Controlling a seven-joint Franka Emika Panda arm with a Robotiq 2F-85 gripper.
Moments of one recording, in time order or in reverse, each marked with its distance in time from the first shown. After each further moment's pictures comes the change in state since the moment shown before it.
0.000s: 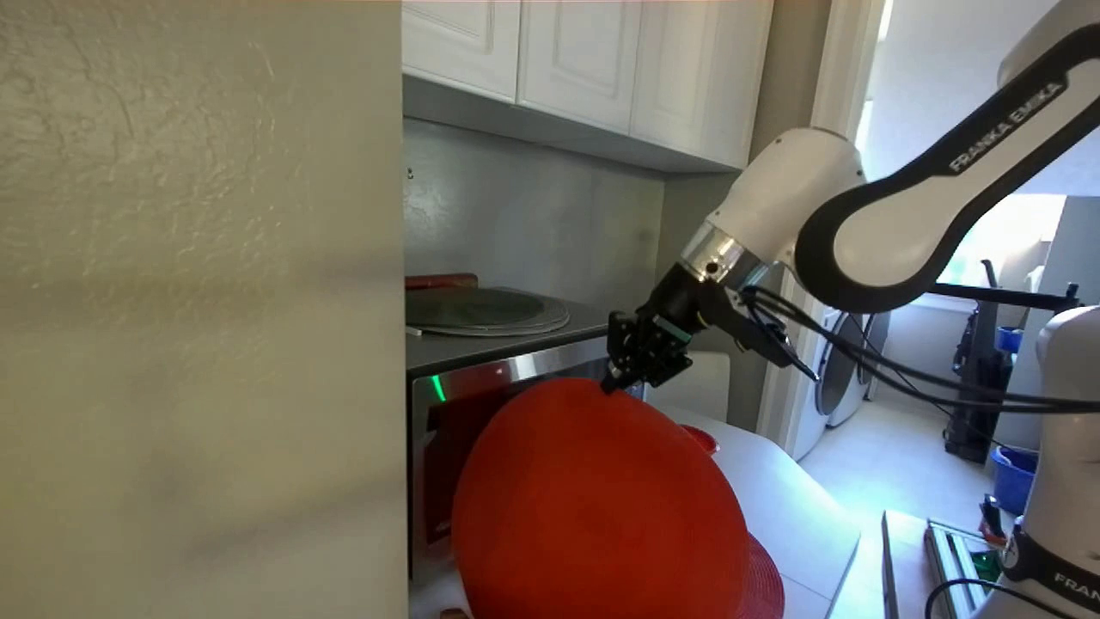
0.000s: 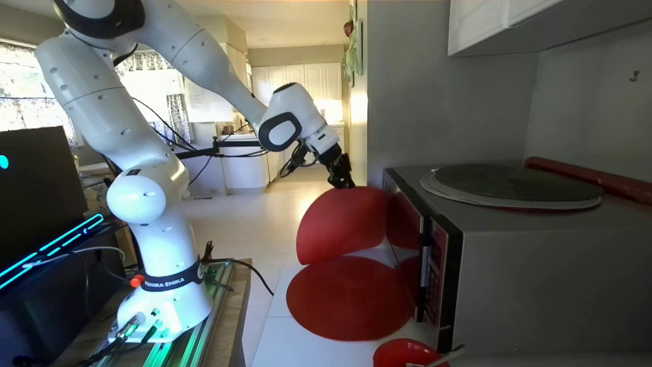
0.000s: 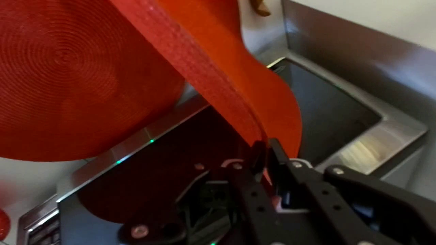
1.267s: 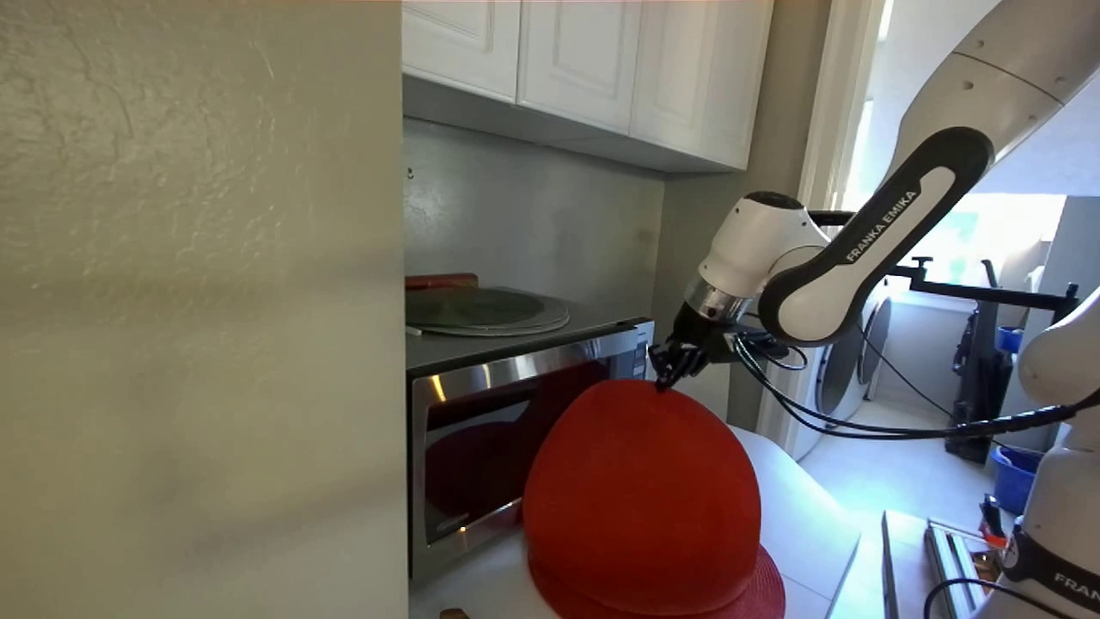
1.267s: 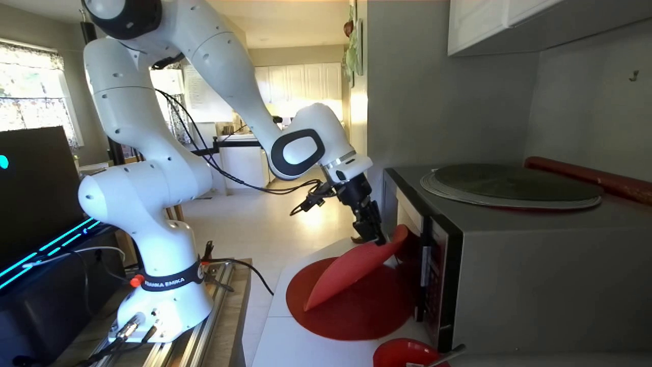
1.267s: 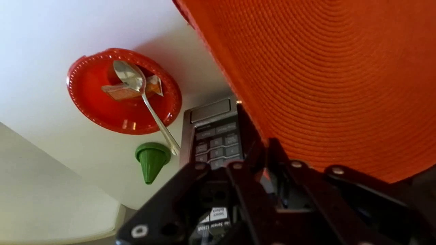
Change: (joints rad) arm -0.852 0.120 0.344 0.019 -0.553 -0.011 -0.069
